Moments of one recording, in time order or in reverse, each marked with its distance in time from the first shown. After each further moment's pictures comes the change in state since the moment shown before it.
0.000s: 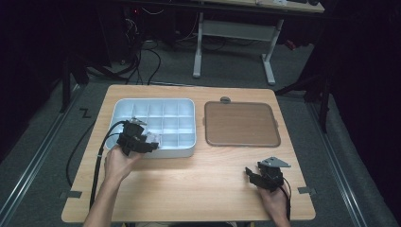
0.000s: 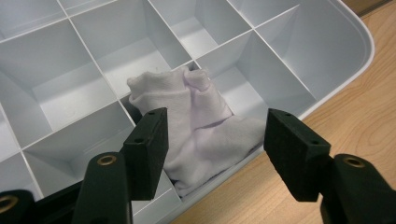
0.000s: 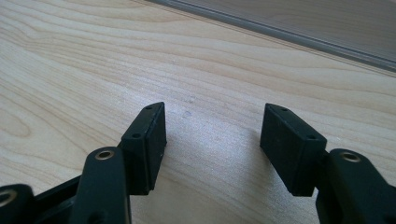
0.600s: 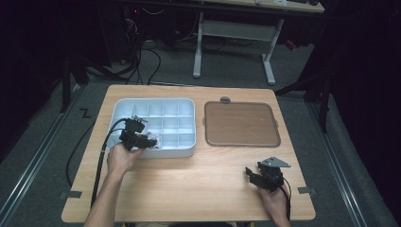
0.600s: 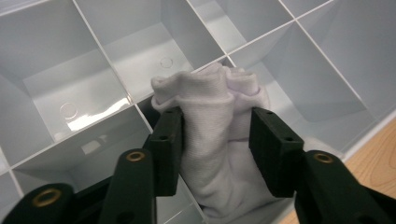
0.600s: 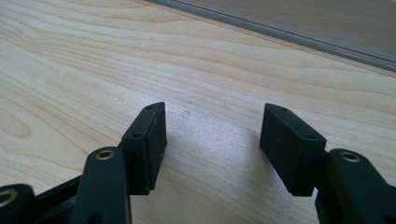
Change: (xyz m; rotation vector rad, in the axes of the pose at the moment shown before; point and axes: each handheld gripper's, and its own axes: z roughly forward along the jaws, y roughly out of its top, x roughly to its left) left arm 0.021 0.005 0.026 0.051 0.020 -0.052; right arm 0.000 0.000 0.000 0.000 -0.001 0.001
